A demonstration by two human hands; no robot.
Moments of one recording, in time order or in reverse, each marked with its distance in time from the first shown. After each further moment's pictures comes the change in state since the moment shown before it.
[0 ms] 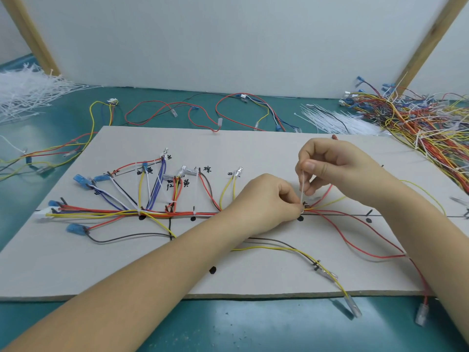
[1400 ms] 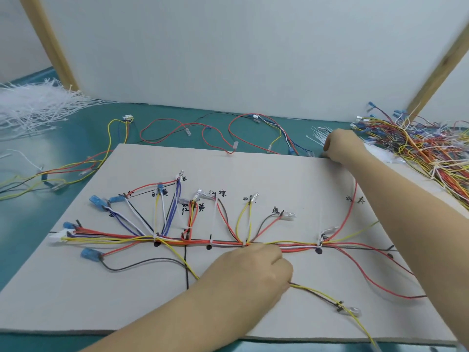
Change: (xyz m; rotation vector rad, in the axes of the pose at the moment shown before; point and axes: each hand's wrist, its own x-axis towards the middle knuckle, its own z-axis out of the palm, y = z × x) left_hand -0.073 -0.023 -0.025 0.745 0.007 0.491; right_hand 0.145 0.086 -0.091 -1.141 0.393 0.550
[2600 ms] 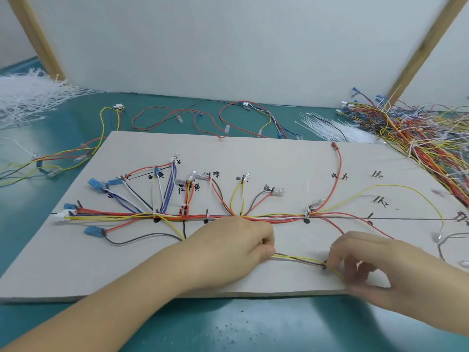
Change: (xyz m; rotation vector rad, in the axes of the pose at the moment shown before) left_hand 0.000 -0.006 -0.022 -0.254 -0.278 -0.171; right_hand -0.293 0.035 -0.050 0.408 -0.395 -0.646
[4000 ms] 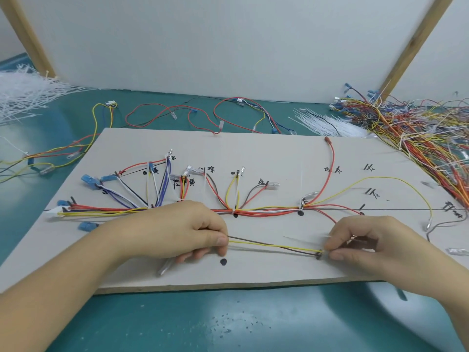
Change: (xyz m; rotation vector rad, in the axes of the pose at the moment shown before) left_hand -0.024 -0.039 -0.032 -0.314 -0.274 -0.134; right_hand 0.006 -0.005 0.000 0.355 0.189 0.181
